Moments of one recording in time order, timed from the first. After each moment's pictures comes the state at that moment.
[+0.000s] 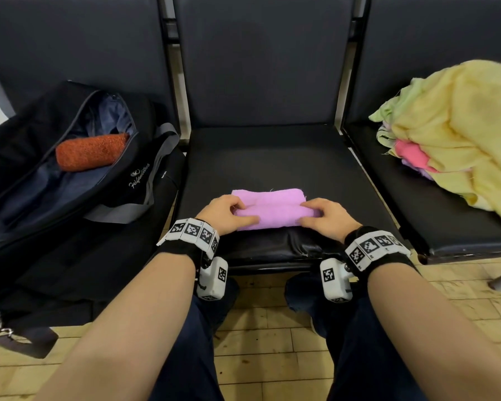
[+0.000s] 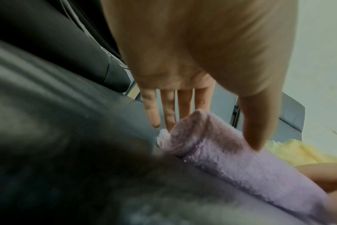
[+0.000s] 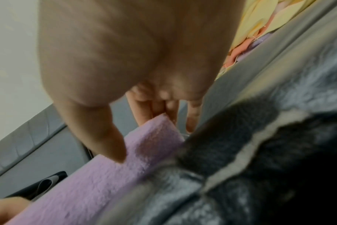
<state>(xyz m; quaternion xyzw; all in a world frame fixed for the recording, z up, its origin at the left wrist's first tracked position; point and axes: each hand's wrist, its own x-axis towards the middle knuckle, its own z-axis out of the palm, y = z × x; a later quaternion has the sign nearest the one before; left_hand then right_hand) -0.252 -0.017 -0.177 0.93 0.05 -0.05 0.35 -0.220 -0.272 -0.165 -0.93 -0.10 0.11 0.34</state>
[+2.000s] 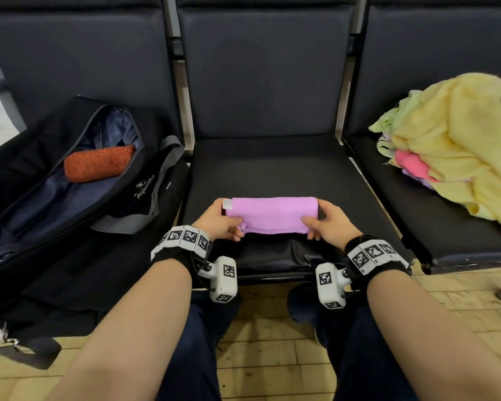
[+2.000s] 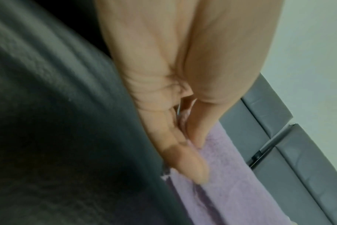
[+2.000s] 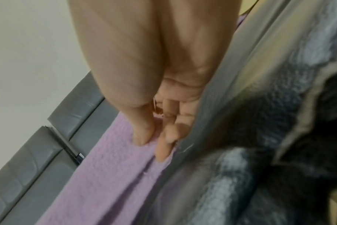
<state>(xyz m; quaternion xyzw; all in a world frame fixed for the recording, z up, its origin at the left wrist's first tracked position) -0.258 -0.014 -0.161 0.76 0.10 -0.10 0.63 -0.209 -0.270 -0.178 -0.85 -0.08 0.11 0.51</state>
